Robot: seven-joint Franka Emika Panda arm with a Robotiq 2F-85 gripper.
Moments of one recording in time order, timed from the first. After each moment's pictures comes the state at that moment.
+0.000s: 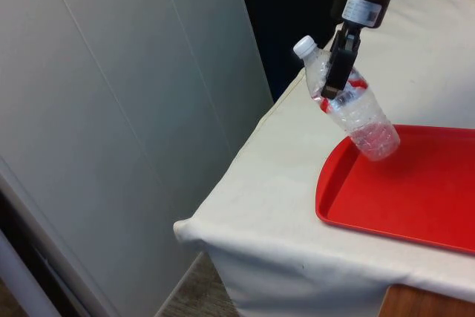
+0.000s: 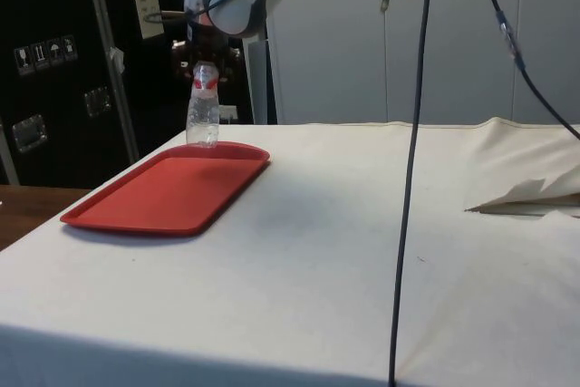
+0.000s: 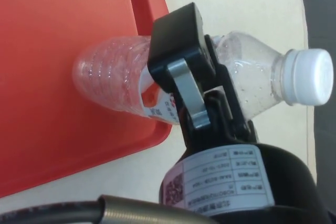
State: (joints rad) arm 0.13 0.68 -0.46 -1.68 -0.13 2.78 1.16
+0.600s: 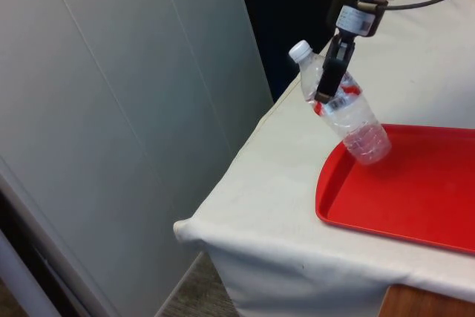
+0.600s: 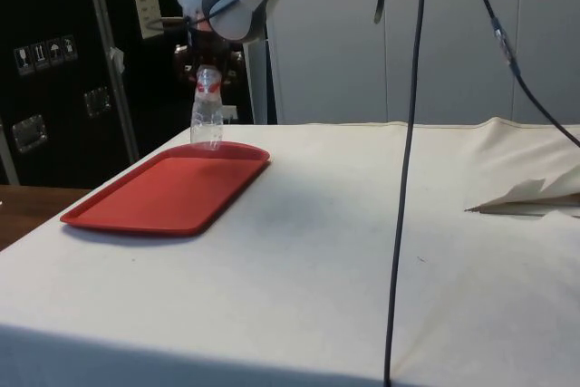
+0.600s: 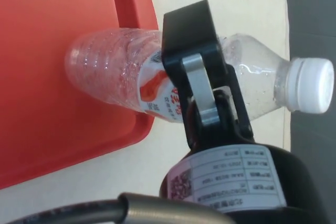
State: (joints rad) arm 0.13 0.71 -0.47 -1.63 -0.20 2.72 1.27
